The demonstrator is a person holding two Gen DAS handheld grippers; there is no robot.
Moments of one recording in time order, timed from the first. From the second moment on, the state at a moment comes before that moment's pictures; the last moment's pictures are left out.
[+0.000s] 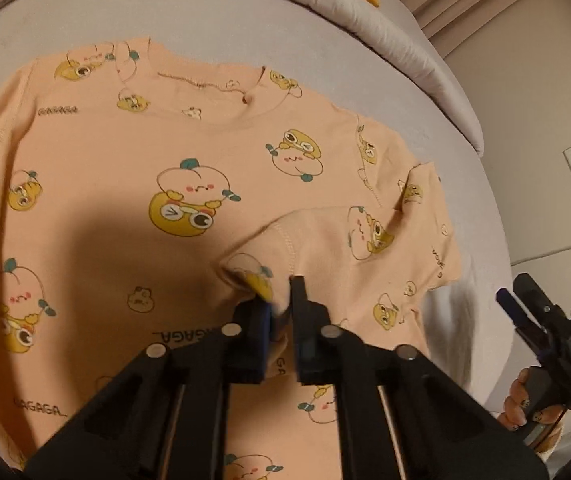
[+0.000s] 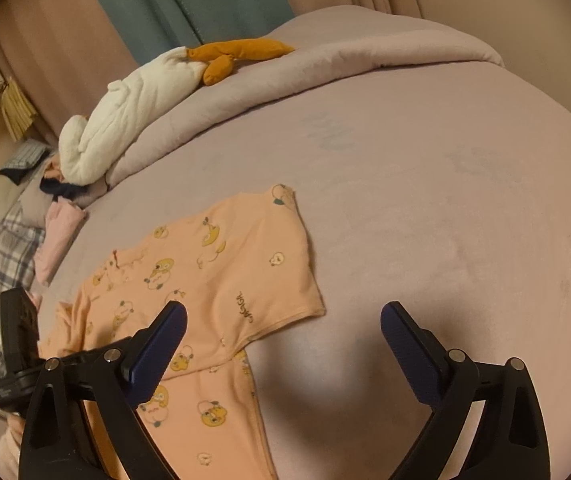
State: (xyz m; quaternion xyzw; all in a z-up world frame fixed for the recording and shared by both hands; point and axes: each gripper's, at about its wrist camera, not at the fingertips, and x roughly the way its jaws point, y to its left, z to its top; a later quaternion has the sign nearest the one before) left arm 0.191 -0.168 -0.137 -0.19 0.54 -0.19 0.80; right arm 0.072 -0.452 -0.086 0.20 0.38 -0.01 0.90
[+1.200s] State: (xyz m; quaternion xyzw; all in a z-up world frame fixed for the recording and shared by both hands) left arm 0.227 -0.004 -0.092 -0.16 0.48 -0.05 0.86; right arm 0.154 -0.393 -0.122 0.22 0.48 0.05 0.85
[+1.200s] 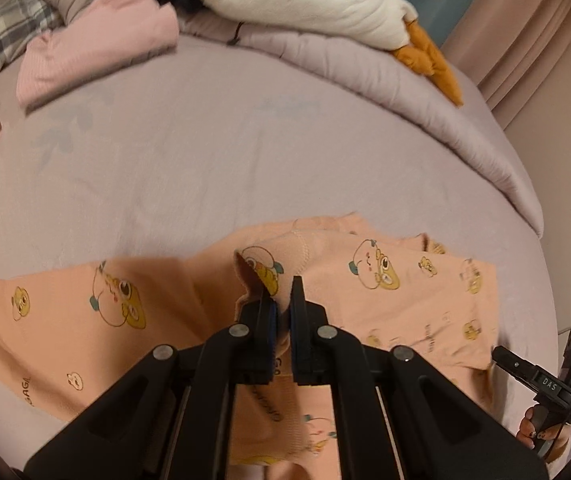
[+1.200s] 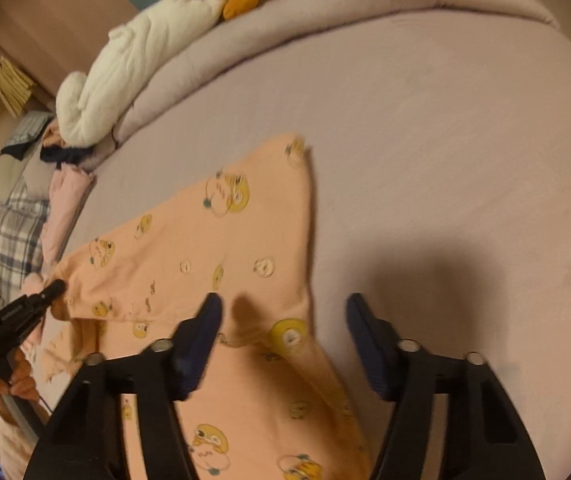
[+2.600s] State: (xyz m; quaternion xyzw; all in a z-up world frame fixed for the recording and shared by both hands) left arm 0.099 0.167 -0.074 -0.27 0.46 0.08 0.84; right arm 0.104 -0.338 -0.062 0.10 0.43 0.03 0.89
